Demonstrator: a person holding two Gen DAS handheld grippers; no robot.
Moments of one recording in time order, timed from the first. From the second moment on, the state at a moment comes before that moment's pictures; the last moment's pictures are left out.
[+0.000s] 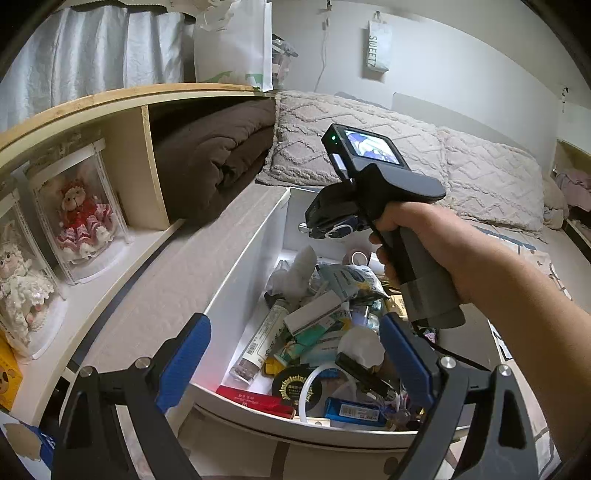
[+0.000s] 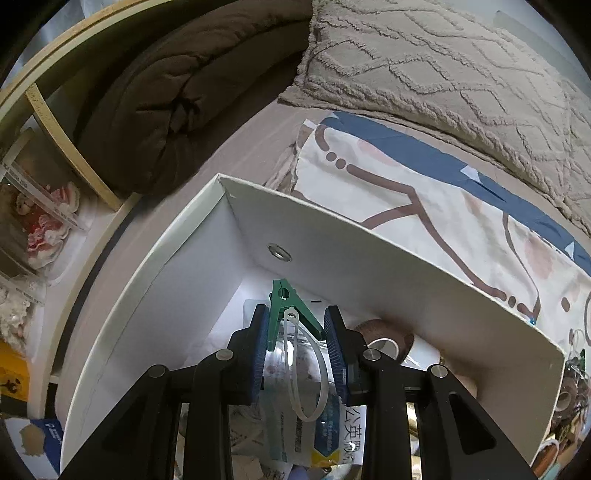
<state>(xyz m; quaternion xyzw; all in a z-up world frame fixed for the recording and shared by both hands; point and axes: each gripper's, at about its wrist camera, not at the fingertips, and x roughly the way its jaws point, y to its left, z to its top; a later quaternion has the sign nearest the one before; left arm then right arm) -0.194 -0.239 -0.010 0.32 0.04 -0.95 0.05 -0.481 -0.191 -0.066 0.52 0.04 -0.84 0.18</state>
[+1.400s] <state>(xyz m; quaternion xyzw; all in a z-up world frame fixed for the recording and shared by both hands) -0.193 -0.234 -0.004 0.31 0.02 -0.95 0.06 -0.393 -0.146 -0.023 0.42 0.09 -0.87 0.25</state>
